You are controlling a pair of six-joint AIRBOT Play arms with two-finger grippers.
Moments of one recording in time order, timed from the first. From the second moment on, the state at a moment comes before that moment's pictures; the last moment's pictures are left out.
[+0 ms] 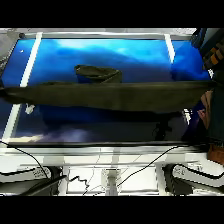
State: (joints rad) left arm 0.59 -1.44 1.64 1.44 -1.60 -1.42; right arm -0.52 -1.33 1.59 -1.42 1.44 1.45
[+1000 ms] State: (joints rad) left arm 0.46 -1.39 1.54 1.64 -1.28 -1.39; right arm -0.38 -1.43 1.47 -1.58 1.13 1.50
